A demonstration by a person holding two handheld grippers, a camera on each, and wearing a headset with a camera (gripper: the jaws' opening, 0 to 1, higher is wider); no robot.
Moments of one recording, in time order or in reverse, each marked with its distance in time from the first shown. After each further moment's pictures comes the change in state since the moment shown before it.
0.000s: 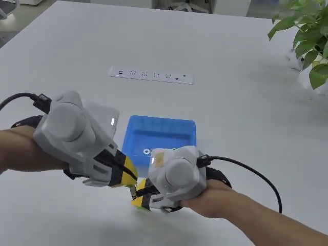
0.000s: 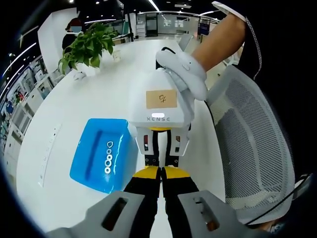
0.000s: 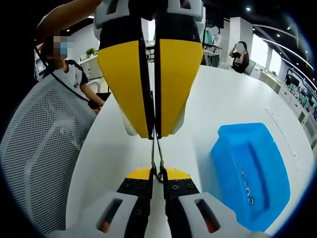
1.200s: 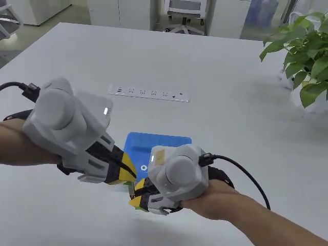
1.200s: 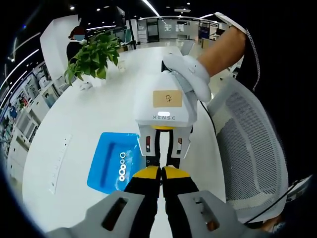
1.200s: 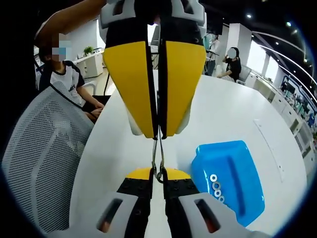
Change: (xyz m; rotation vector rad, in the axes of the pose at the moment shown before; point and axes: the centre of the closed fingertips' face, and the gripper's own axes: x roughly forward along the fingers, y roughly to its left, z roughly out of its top) left arm -0.033 0.016 0.031 0.026 -0.050 0.044; right arm -0.032 -0.019 0.033 -0.041 -0.011 -0.065
